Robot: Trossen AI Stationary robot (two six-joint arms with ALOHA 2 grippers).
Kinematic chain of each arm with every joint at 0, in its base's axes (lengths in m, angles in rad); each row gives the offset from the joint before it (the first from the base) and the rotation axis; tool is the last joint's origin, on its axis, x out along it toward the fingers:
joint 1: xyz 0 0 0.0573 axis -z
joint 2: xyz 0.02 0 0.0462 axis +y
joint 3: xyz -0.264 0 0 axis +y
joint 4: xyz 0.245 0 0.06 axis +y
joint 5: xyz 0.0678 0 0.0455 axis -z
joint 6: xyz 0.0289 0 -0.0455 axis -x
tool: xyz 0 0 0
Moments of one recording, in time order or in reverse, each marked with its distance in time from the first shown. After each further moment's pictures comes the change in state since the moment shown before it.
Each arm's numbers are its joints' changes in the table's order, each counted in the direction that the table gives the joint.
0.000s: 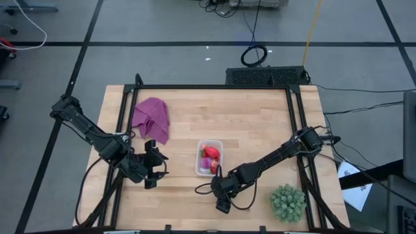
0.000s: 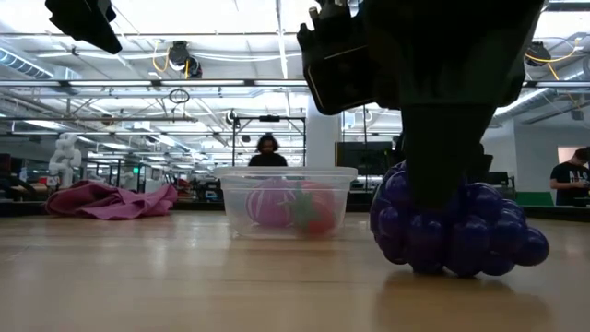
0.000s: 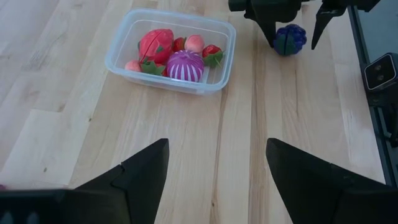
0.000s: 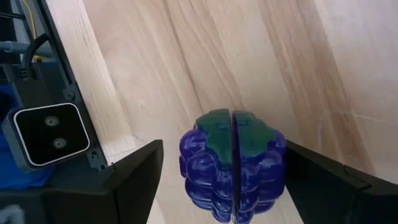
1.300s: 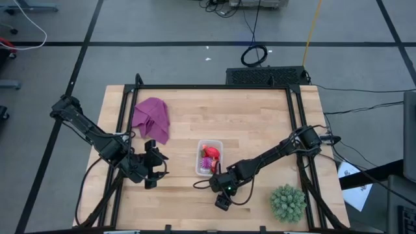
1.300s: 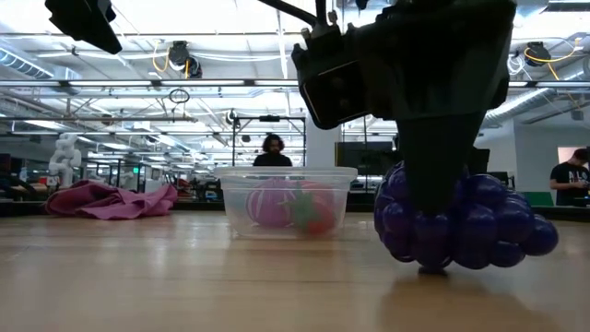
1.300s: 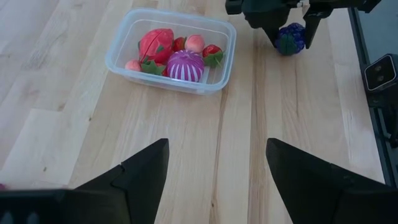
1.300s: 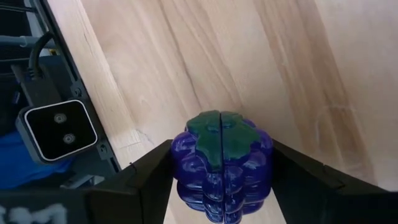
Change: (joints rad) left arm 0.000 0.000 0.000 0.001 0.000 0.005; right arm 0.046 0.000 0.001 0.008 -0.107 -0.010
